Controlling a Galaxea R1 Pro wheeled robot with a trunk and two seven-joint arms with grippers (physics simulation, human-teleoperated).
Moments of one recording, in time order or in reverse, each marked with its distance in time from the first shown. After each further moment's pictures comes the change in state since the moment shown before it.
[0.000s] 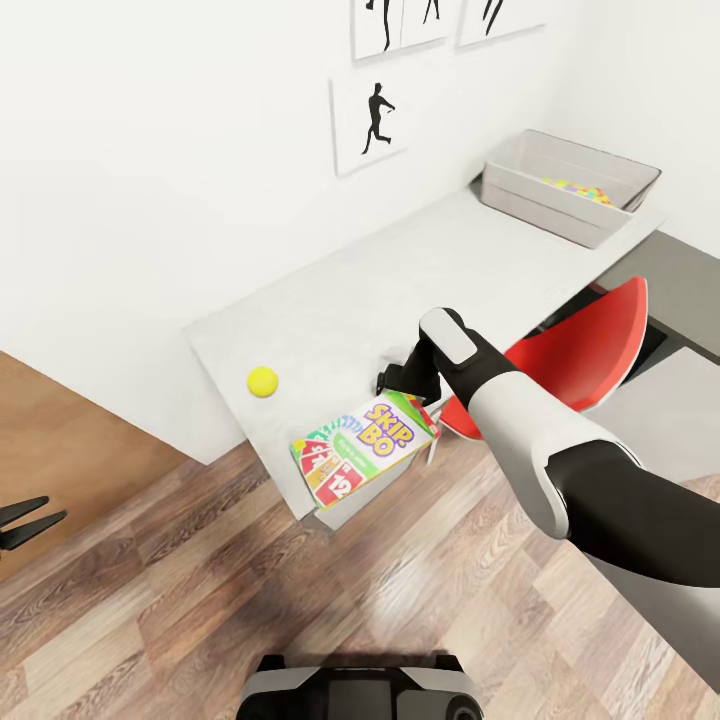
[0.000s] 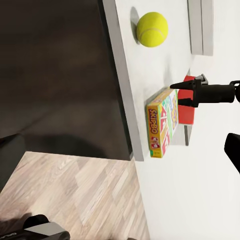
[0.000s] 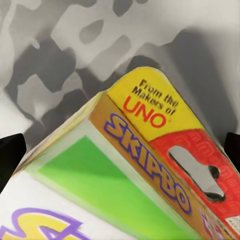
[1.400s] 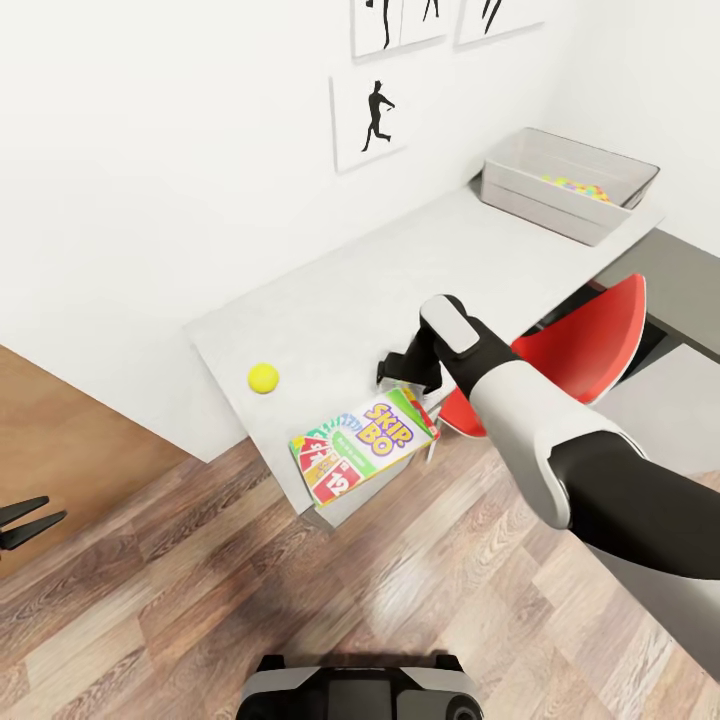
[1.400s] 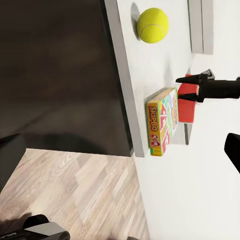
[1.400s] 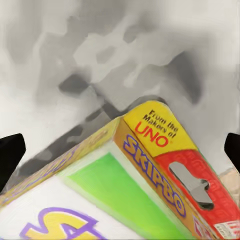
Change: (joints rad) left arm 0.000 0.000 0.000 0.001 0.000 0.000 0.000; right arm -0.033 0.000 0.003 -0.012 0.010 0.003 0.001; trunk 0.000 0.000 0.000
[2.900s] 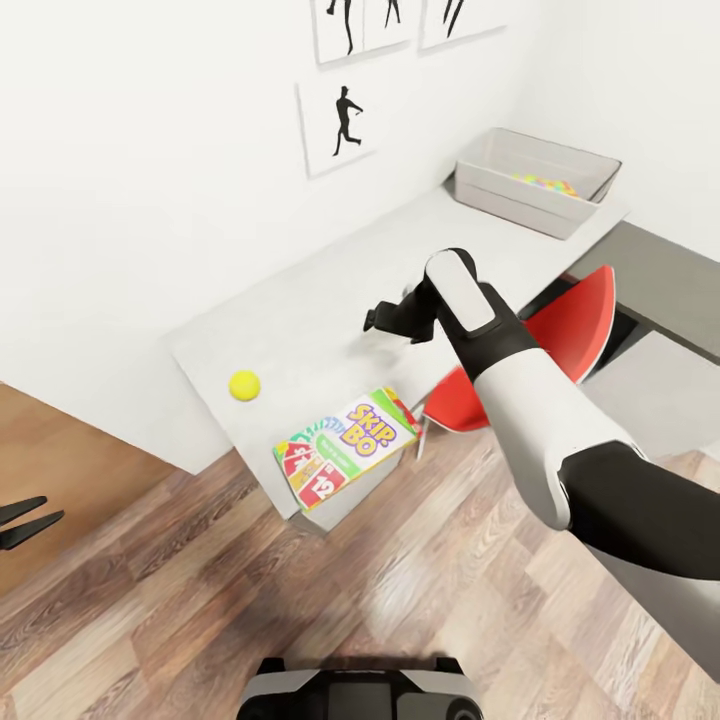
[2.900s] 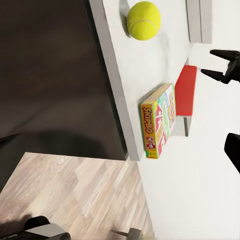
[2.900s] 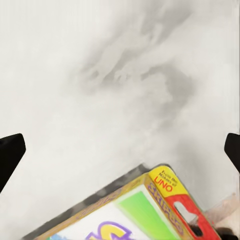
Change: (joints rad) left arm -0.001 0.004 0.001 0.002 0.000 -0.001 0.000; right arm 0.004 0.000 -0.005 -0.306 -0.004 -0.007 0.003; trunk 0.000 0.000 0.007
